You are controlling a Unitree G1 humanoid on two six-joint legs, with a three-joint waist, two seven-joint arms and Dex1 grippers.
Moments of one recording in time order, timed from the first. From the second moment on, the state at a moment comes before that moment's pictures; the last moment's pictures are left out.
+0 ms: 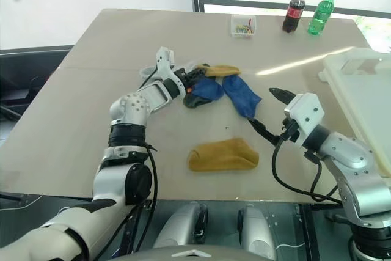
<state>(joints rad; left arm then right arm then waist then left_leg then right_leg) -0.87 0.13 0.34 0.34 -0.71 1.00 -0.33 -0.07 -0.61 -0.13 -0.57 0.40 0.34 0.64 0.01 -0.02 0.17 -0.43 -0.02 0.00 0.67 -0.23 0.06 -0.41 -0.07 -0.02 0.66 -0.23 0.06</state>
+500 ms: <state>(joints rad) -0.43 0.61 0.31 -0.11 -0.97 1.39 -0.64 -0.12 -0.57 0.03 -0.56 0.44 0.53 0.65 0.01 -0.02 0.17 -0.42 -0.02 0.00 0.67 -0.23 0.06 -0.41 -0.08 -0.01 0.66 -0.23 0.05</state>
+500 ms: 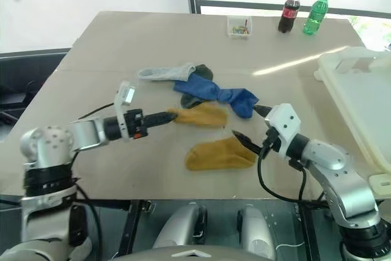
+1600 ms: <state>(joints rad) -0.19 0.62 0.18 -0.26 -0.85 1.14 -0.62 -0.55 -0.43 0.31 0.04 0.24 0.61 0.76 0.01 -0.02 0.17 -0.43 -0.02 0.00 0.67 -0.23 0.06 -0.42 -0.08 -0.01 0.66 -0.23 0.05</state>
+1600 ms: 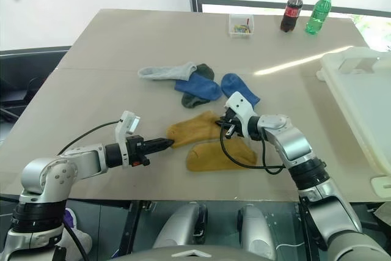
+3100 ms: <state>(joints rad) -0.38 0.46 0.19 -0.26 -0.89 1.28 -0.47 -0.34 -0.59 0.03 -0.39 0.38 0.85 0.71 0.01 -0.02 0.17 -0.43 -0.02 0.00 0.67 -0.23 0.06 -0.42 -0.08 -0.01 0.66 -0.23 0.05</state>
